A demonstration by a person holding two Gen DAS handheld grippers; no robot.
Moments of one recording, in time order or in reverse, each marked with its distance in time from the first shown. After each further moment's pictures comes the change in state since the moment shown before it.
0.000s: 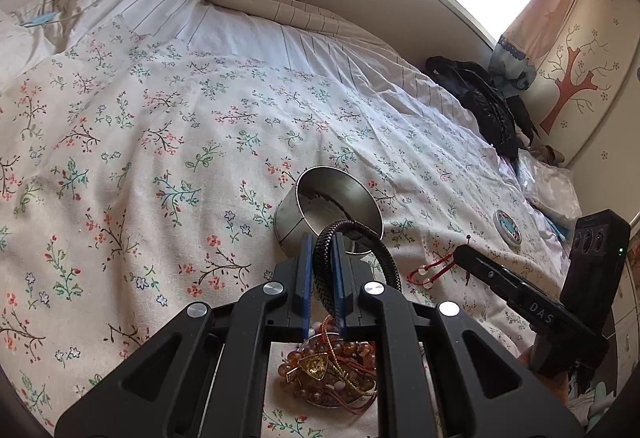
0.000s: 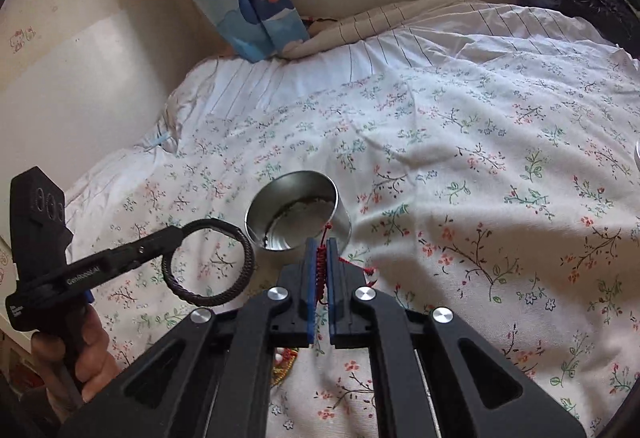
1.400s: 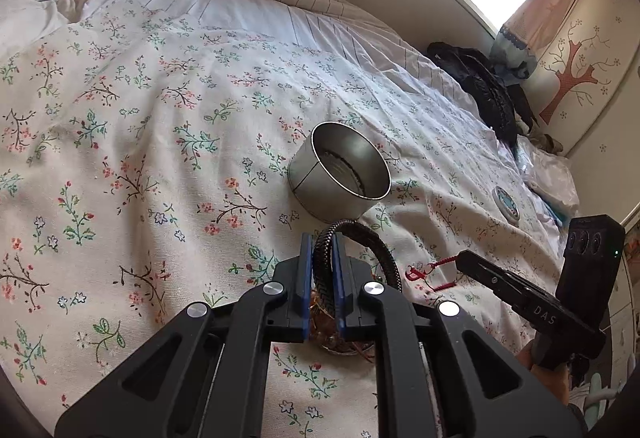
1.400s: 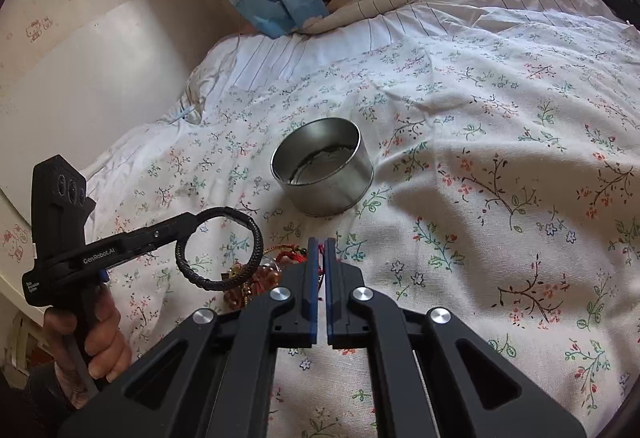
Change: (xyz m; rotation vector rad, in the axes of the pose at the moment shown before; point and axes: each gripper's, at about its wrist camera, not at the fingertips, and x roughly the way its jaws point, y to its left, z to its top) left arm -0.019 0.012 -0.035 -0.016 0.054 -0.008; right arm -0.012 0.000 -0.041 0.004 0.080 0.078
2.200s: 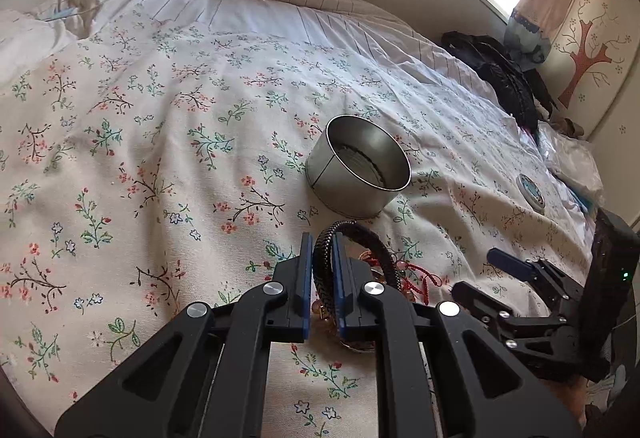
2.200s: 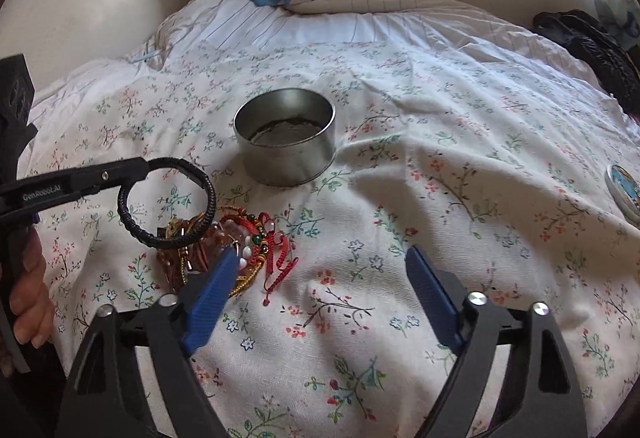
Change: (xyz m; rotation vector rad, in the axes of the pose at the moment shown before) left arm 0.005 -0.005 -0.008 0.056 0.004 0.104; right arm 0.032 0.020 -0.023 -0.254 0.104 -0.275
